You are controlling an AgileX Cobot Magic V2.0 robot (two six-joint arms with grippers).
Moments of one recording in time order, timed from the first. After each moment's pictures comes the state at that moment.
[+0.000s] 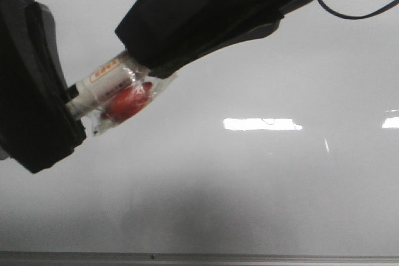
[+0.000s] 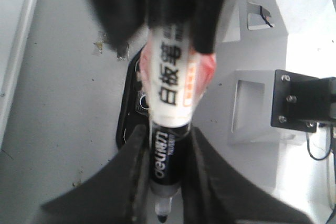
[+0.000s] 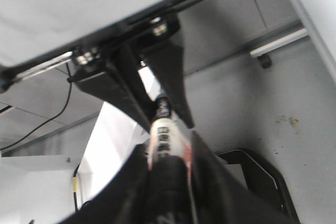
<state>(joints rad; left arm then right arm) -0.61 1.33 -1.02 -0.56 1.21 0.94 0.51 1.44 -1.01 1.09 1.11 -1.06</state>
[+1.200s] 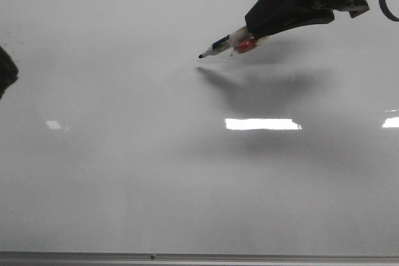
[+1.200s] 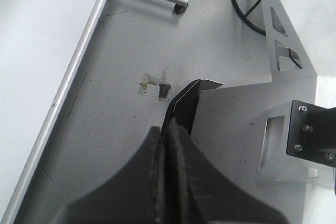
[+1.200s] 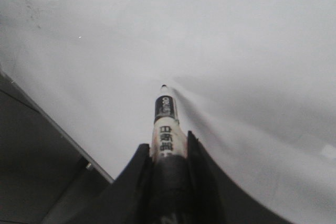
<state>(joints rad) -0.61 1.03 -0.88 -0.55 1.07 0.85 0.24 1.47 -0.96 1.21 0.52 -1.07</state>
